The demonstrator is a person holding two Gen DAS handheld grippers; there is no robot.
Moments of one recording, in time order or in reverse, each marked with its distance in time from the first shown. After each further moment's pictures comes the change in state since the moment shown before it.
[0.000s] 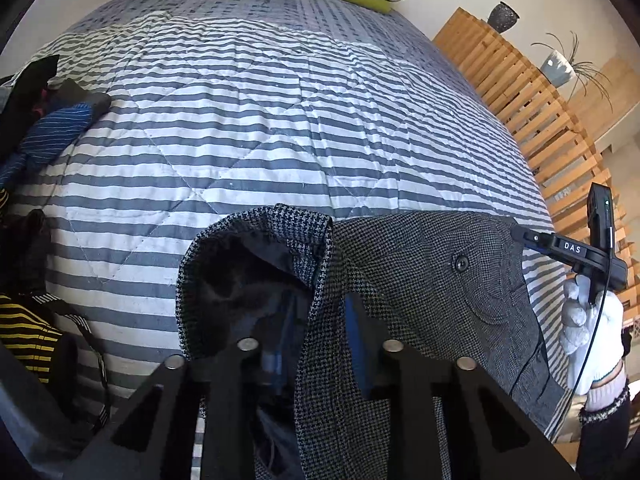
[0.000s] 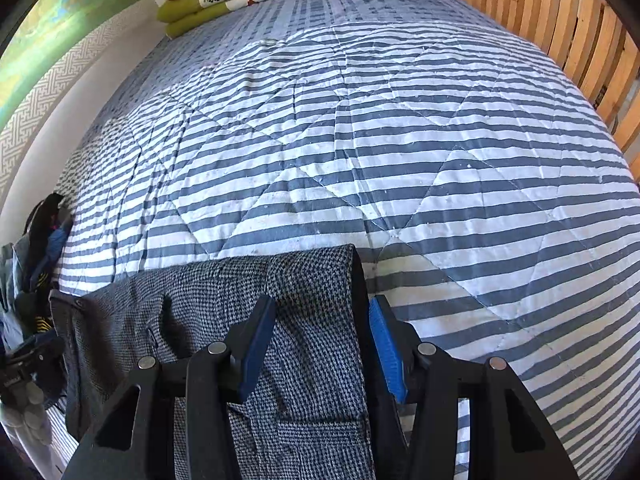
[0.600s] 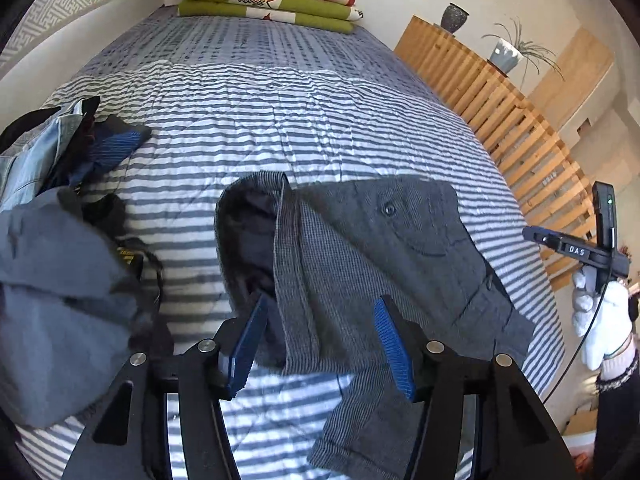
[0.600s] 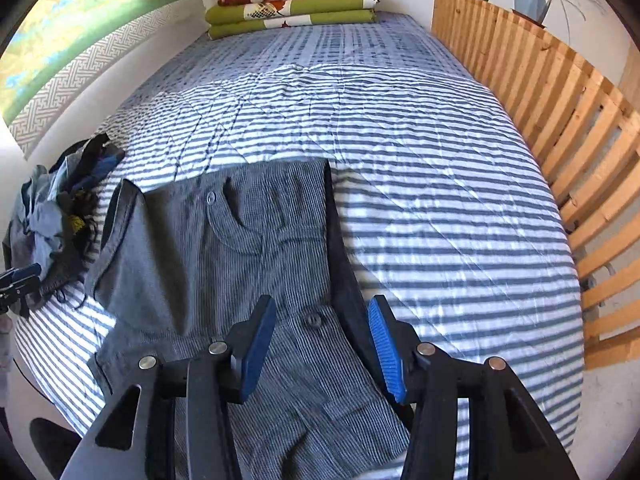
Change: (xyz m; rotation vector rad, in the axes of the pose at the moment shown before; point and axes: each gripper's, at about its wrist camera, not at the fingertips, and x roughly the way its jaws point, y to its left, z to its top) left arm -0.157 -0.032 -0.073 0.098 -0.052 -0.005; right arm -0.161 0.009 -0.115 -0.165 -0.087 -0.079
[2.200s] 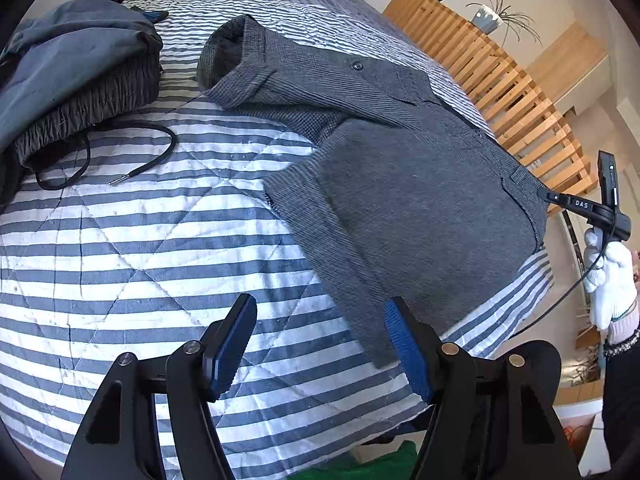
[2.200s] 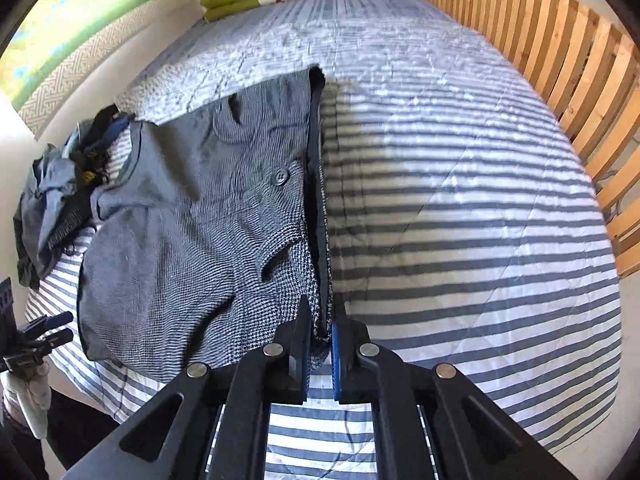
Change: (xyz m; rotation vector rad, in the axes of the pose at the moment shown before) left arm -0.009 -0.003 -0.231 -0.019 0.086 -0.083; right arm -0.040 -0.024 -0.142 0.058 0.017 -0.032
